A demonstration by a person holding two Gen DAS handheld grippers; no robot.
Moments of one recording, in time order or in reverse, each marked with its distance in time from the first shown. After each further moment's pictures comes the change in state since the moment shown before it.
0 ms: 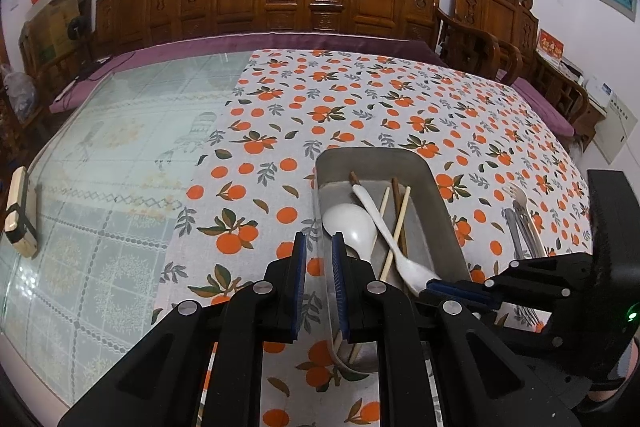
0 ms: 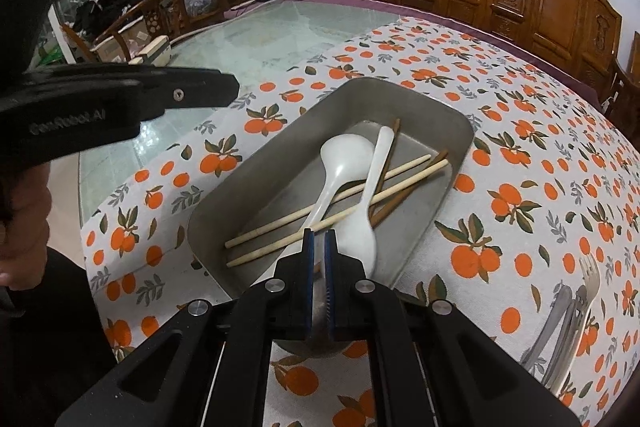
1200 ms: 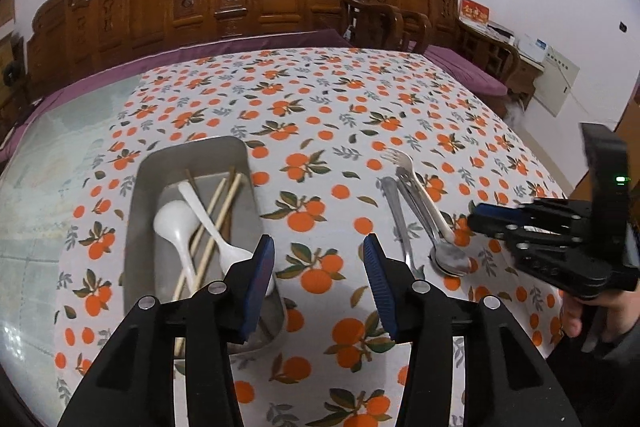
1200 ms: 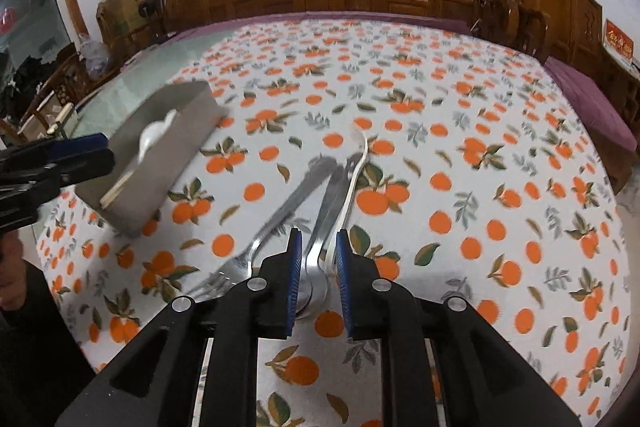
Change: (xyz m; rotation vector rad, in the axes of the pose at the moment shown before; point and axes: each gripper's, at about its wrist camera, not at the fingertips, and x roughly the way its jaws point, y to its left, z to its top) left arm 0.001 -0.139 -0.028 0.184 -0.006 -0.181; right arm -0.095 -0.152 -0.120 0.307 -0.041 -0.243
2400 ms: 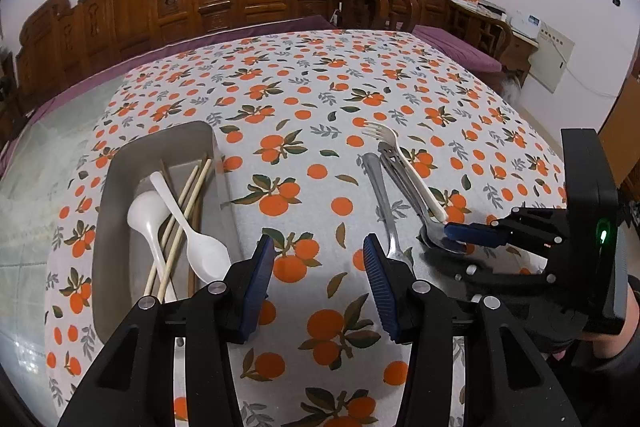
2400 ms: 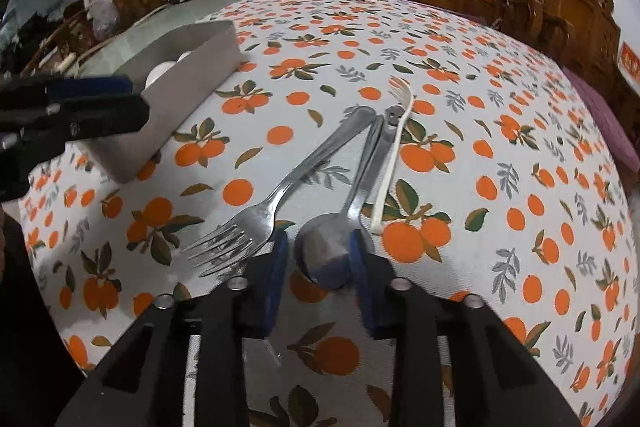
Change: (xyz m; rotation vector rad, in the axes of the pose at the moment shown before) left arm 0.018 -0.025 -0.009 0.053 0.040 0.005; right arm 0.019 0.025 -0.028 -0.051 0.051 0.015
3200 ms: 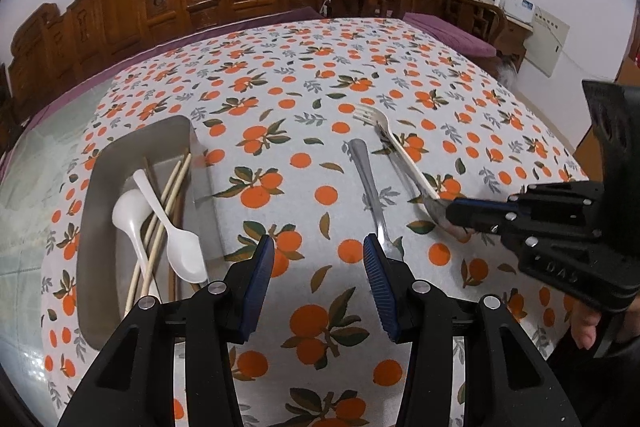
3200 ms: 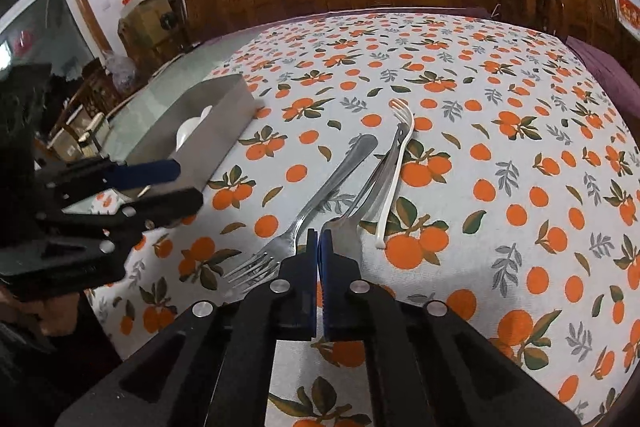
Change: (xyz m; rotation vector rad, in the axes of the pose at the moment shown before) left arm 0.013 -0.016 -0.006 0.048 0.032 0.004; right arm -0.033 -0.018 0.005 0.114 -0.089 0.144
